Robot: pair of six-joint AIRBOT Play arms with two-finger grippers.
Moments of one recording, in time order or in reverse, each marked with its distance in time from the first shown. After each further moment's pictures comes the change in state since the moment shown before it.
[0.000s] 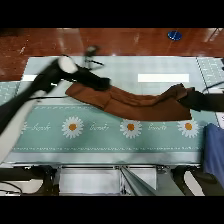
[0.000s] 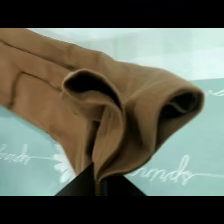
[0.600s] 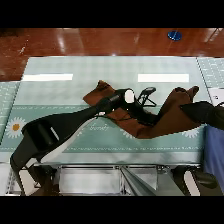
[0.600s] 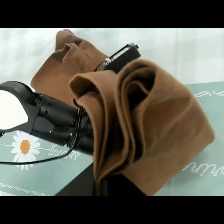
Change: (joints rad) left arm -0.400 -0.363 0.264 -0.222 -0.048 -0.052; right arm 0.000 0.260 -0.049 0.113 0.049 0.078
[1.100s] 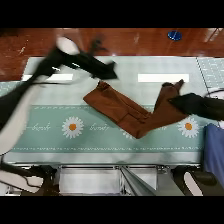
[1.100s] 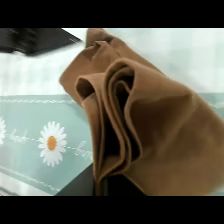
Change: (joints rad) left arm 0.552 0.315 0.002 0.030 -0.215 0.023; right arm 0.142 -0.175 0.003 0.131 -0.140 -0.058
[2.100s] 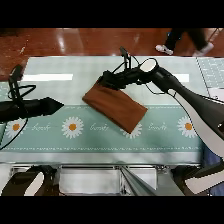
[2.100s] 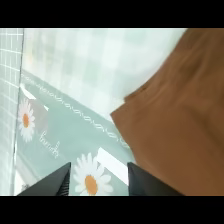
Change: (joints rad) left arm 0.372 0.922 -0.950 0.113 0.119 0.090; right arm 0.501 -1.074 0.653 0.213 -0.281 -0.095
